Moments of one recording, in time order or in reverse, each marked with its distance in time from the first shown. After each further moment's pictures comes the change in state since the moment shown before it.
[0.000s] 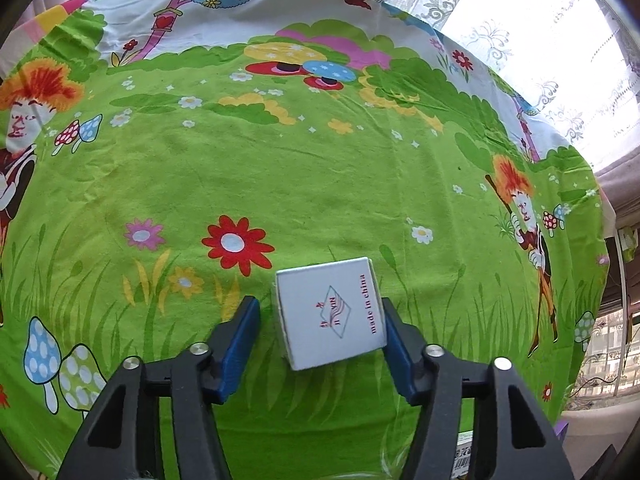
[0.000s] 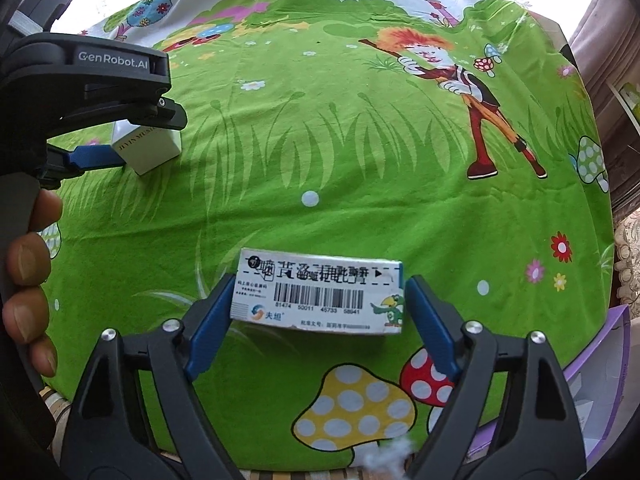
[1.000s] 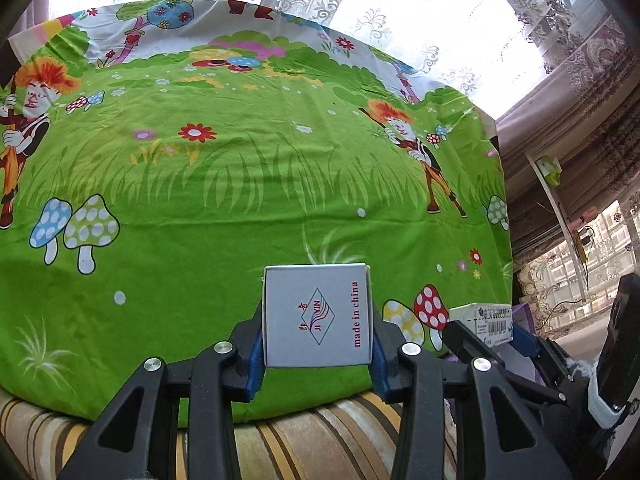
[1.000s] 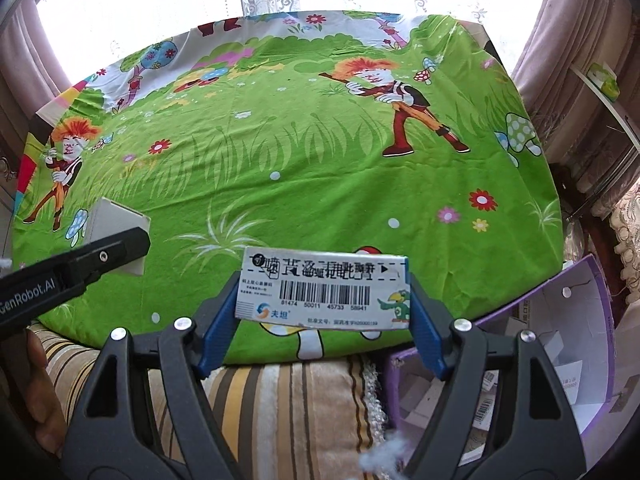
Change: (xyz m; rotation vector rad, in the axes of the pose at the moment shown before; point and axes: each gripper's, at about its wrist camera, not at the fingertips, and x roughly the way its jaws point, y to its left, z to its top) left arm -0.098 -0.009 -0.143 0.183 -0.047 -0.242; right arm -0.101 -0.049 -0.065 0.083 -0.126 0.015
